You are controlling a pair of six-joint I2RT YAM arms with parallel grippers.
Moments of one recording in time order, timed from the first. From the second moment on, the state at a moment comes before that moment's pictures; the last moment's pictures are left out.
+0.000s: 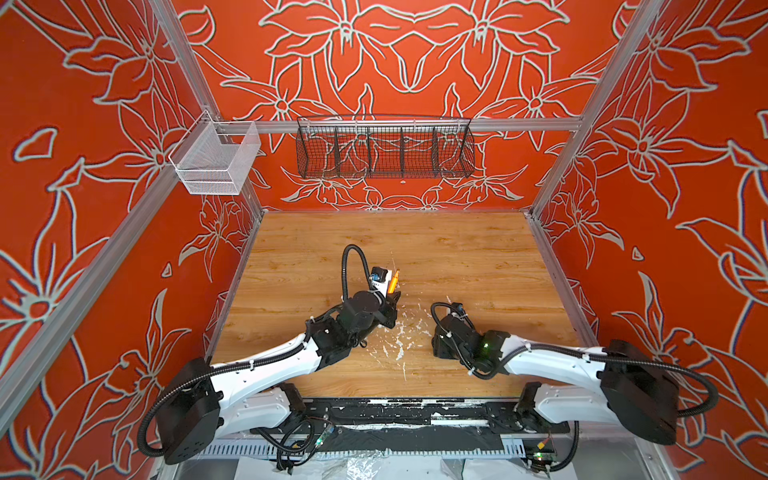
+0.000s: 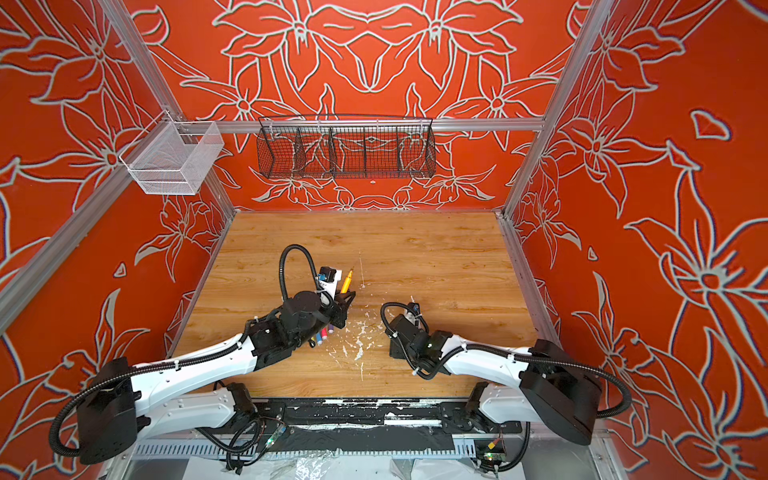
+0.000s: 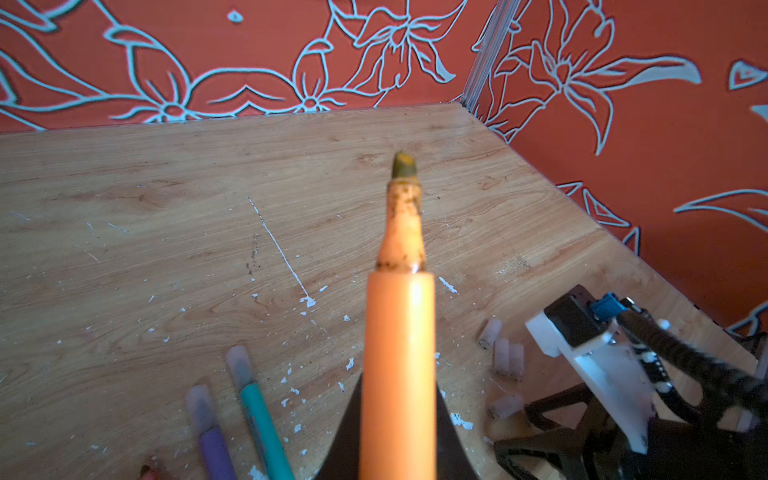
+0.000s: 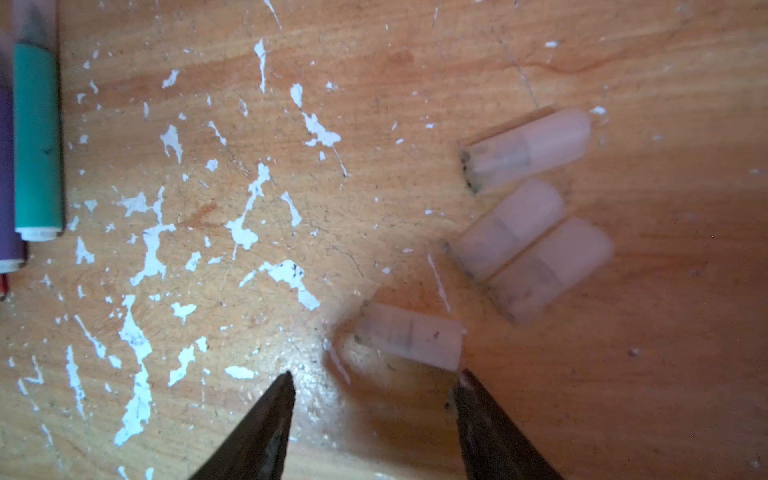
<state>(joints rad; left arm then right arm) -0.86 1.13 0.64 0.13 -0.27 -0.35 0.94 1.28 0.51 -0.30 0.27 0.96</state>
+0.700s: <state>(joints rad) -0.86 1.11 0.64 0.13 -0.27 -0.35 0.94 1.56 0.77 -0.39 0.35 0.91</state>
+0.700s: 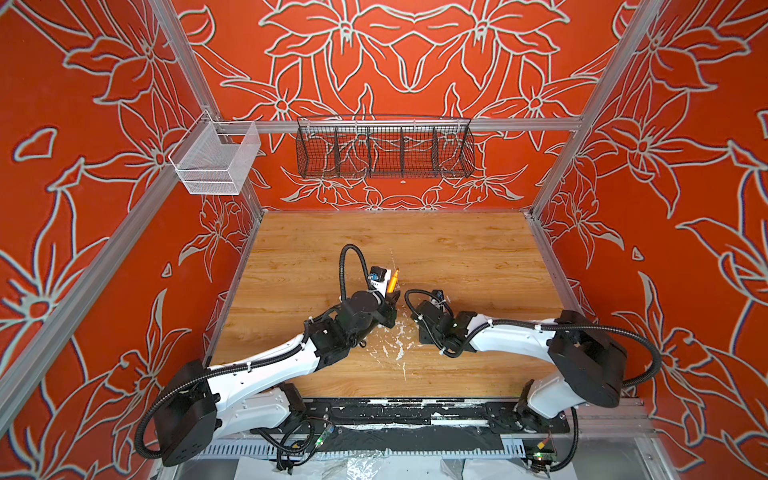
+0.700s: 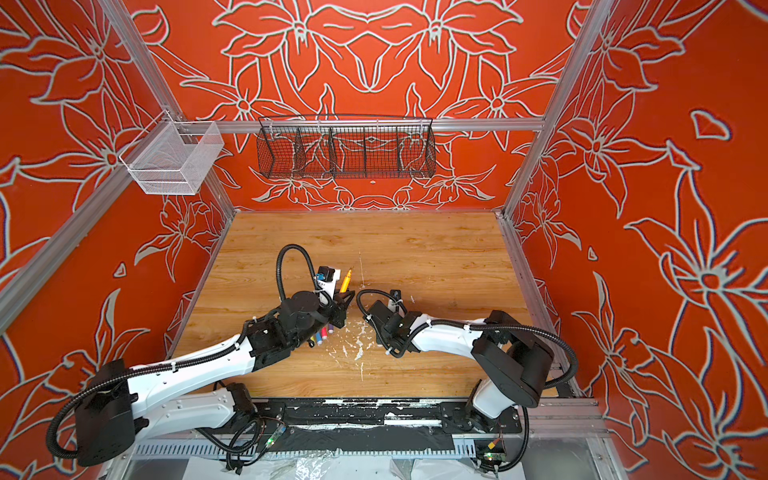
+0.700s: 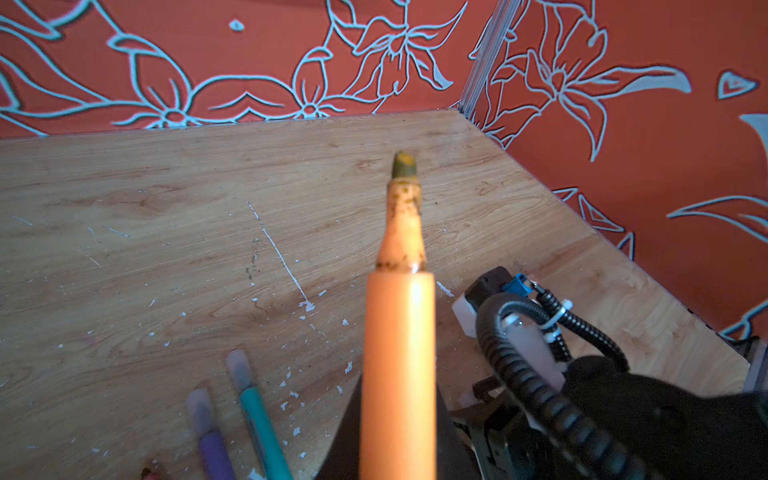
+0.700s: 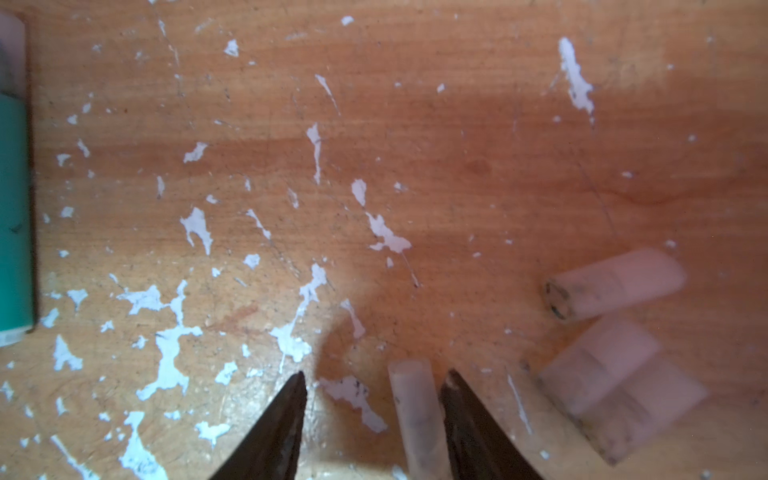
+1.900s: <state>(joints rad) -0.85 1.10 0.59 0.16 -0.25 -0.34 0.93 1.56 0.79 -0.49 0.37 0.88</state>
